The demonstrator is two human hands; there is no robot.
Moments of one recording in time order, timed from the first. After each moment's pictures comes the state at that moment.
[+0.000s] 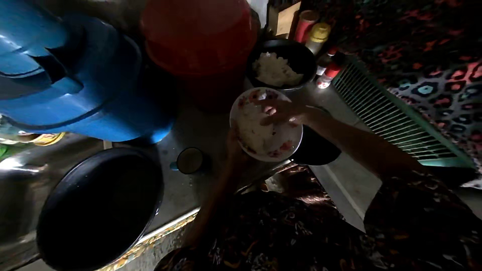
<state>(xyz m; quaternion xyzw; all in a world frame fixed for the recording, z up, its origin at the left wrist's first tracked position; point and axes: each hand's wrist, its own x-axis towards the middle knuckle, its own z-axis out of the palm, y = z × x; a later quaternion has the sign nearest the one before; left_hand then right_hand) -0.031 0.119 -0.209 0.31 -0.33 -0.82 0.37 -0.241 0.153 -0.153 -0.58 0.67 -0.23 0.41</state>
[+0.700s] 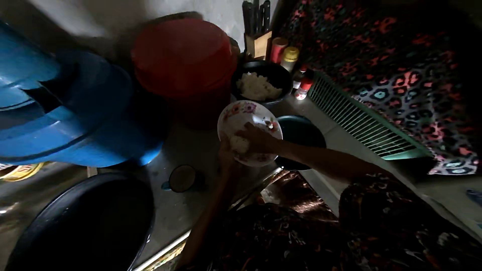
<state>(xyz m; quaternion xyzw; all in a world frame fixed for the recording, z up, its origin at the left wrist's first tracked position) -0.044 0.124 -0.203 0.31 -0.32 -0.79 0.42 -0.187 0.160 -0.193 -0.65 0.71 -0.16 0.21</state>
